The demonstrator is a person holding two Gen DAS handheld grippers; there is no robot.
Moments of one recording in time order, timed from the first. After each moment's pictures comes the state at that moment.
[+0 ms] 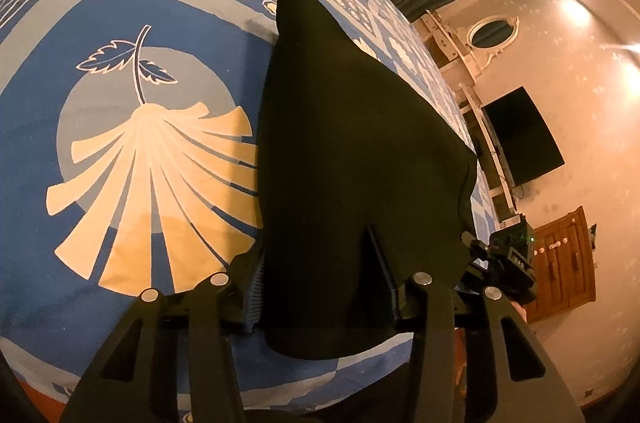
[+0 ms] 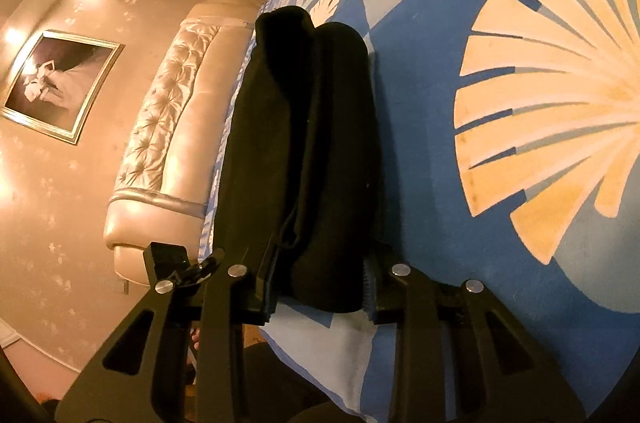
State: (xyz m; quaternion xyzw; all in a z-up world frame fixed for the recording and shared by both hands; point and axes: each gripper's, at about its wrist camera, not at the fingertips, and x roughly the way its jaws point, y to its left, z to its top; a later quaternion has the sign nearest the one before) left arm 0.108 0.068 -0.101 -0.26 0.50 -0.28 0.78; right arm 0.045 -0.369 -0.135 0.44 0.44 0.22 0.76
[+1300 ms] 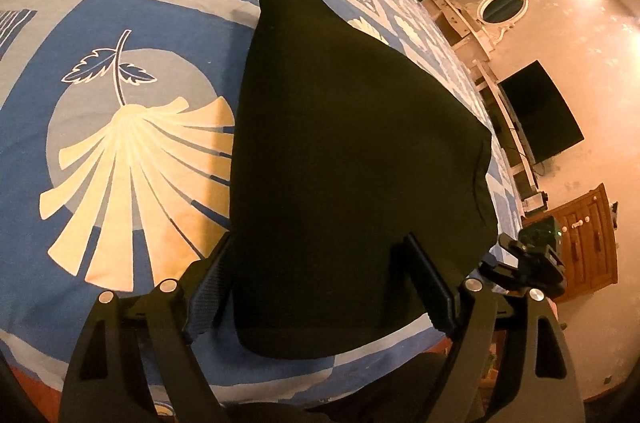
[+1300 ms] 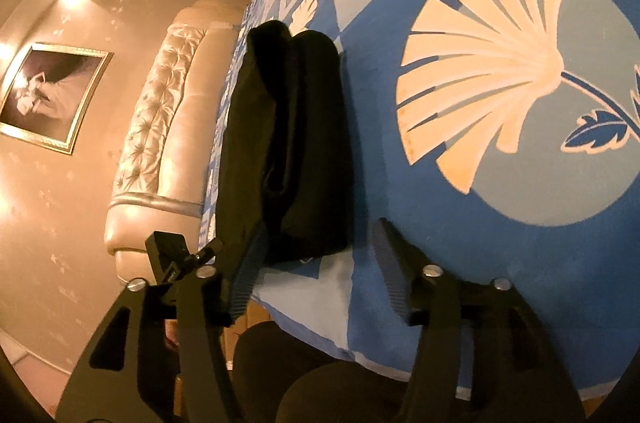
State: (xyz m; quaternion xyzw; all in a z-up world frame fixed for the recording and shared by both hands) left arm 0.107 0.048 -0.095 -0.20 0.53 -0.27 0.78; right arm 0.001 -0.397 -0.120 0.44 0.45 0.19 0.75
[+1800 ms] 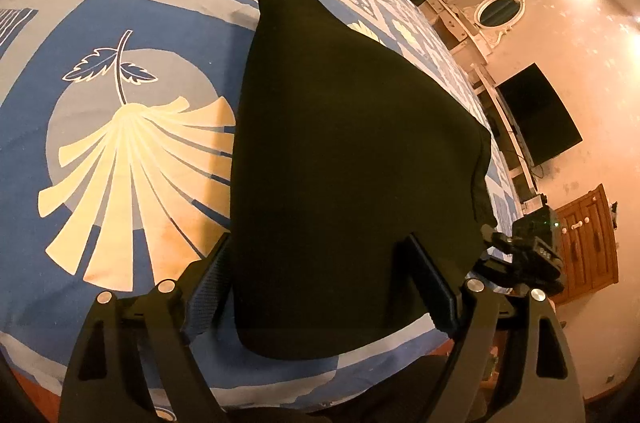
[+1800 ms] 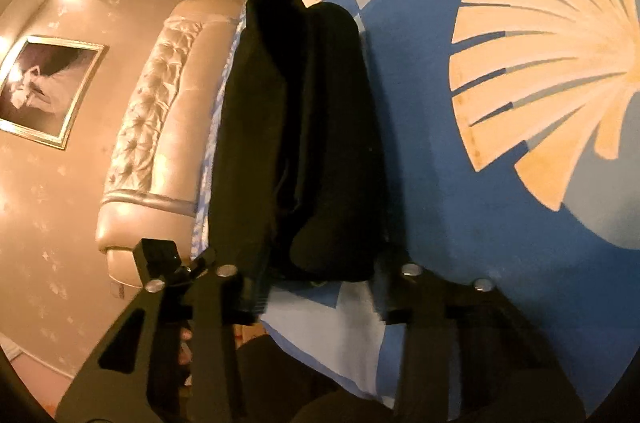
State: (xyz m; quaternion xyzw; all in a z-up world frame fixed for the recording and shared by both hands) left arm 0.103 0.043 -0.102 -0.20 0.52 -0.27 0.79; right arm 0.026 -0.364 -0.132 0.44 0.46 0.19 0.75
